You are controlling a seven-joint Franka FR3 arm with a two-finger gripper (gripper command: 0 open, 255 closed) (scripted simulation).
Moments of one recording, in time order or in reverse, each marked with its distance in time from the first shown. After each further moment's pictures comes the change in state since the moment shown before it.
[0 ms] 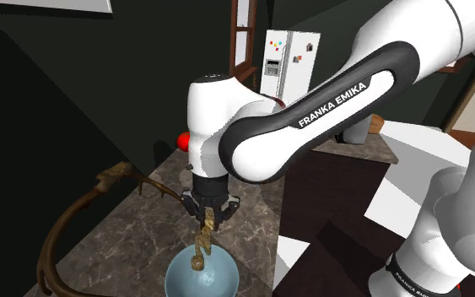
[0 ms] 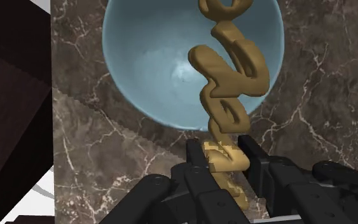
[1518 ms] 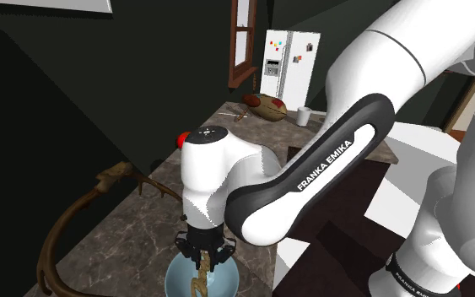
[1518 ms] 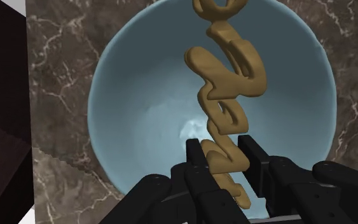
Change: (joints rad) arm 0.063 0.146 0.042 -0.060 -0.095 0.196 0.168
